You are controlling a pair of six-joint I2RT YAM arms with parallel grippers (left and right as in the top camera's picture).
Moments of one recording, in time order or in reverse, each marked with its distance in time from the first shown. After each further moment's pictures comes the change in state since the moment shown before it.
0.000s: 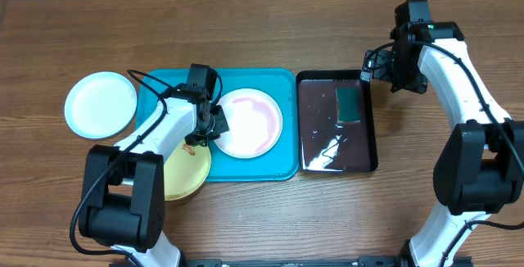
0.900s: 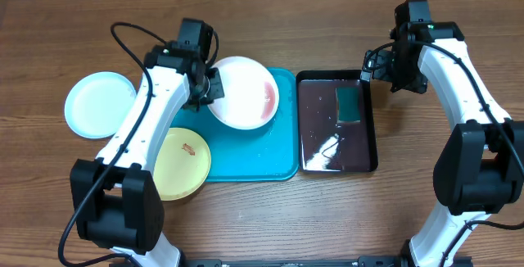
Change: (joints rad) left arm 0.001 -0.016 0.400 -0.303 -0.073 0.111; right arm 0.000 0.000 0.000 -0.001 0.000 0.000
